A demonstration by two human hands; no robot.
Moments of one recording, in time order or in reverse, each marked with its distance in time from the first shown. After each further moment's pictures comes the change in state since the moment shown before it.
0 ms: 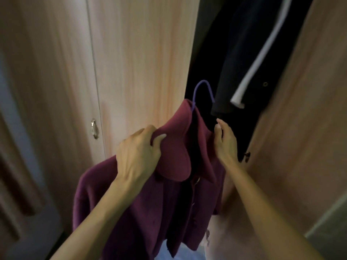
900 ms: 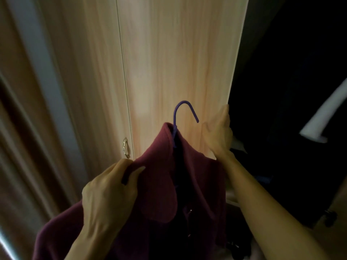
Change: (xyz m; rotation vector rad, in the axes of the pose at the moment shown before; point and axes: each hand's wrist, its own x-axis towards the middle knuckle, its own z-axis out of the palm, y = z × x) left_hand 0.043 -0.048 0.014 0.363 0.091 -0.190; right_hand 0.181 -0.025 0.190 0.064 -0.045 0.049
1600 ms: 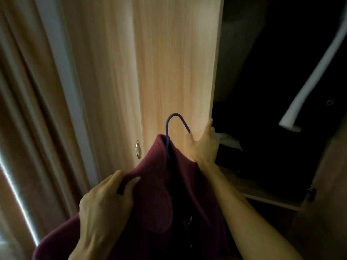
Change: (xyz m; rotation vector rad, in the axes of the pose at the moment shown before) left_hand -0.064 -0.024 -0.093 0.018 0.001 0.017; right_hand -0.130 -0.070 -0.040 -0.002 -0.028 -0.012
